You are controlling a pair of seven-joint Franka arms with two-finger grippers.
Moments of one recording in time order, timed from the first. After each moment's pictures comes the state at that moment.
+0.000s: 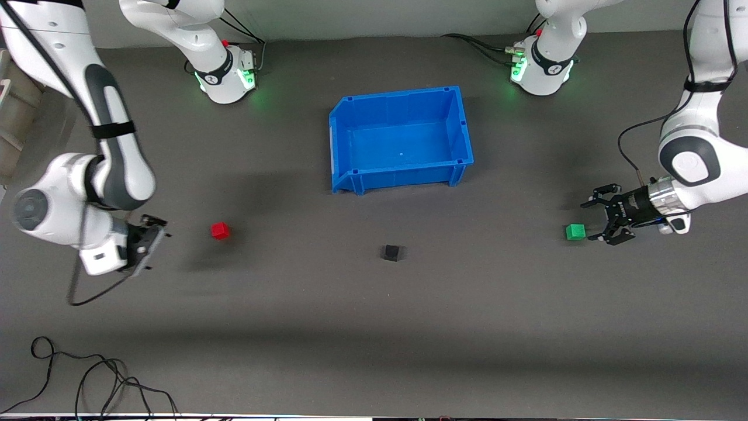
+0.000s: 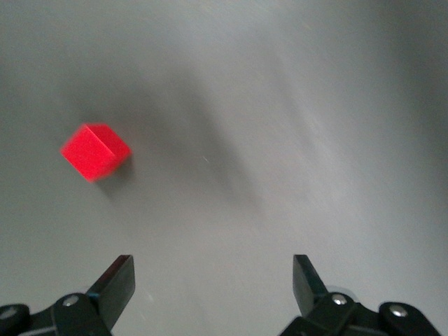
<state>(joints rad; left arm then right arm) 0.27 0.37 -0.01 -2.19 -0.82 2.27 -0.65 0.15 0.38 -0.22 -1.97 0.10 2.30 -1.29</state>
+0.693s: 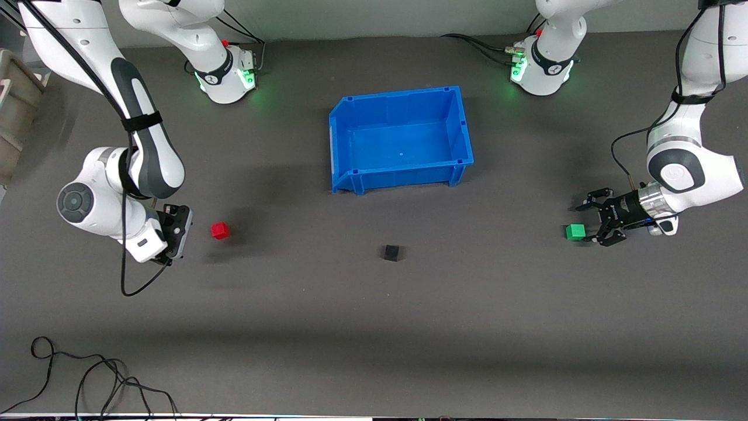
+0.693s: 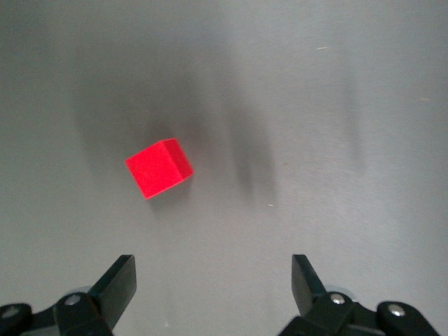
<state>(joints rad) 0.29 0.45 -0.01 -2.19 -0.86 2.33 -0.58 0.20 0.35 -0.23 -2.07 0.10 2.32 -1.51</state>
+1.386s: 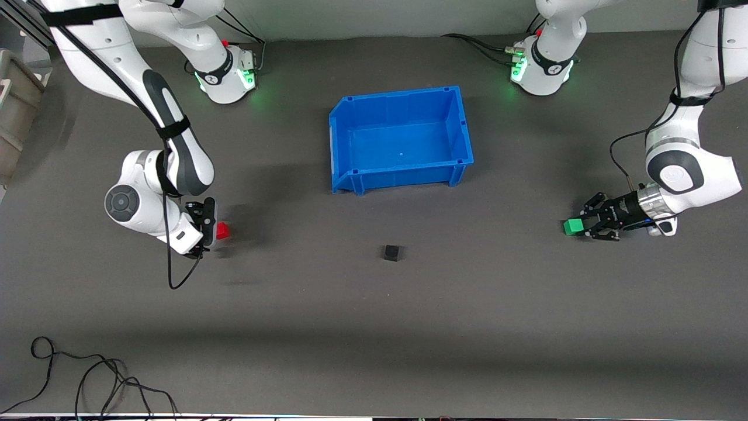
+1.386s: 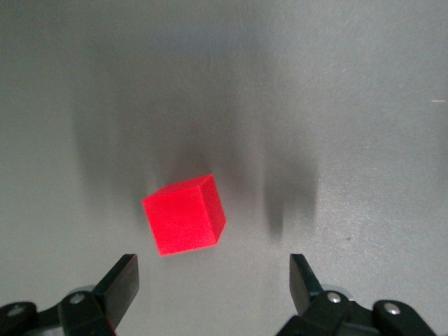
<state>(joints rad) 0.29 0.46 -0.02 -2.17 -0.88 2.33 -0.58 0.27 0.43 -0.22 -2.14 0.10 2.46 -1.63</state>
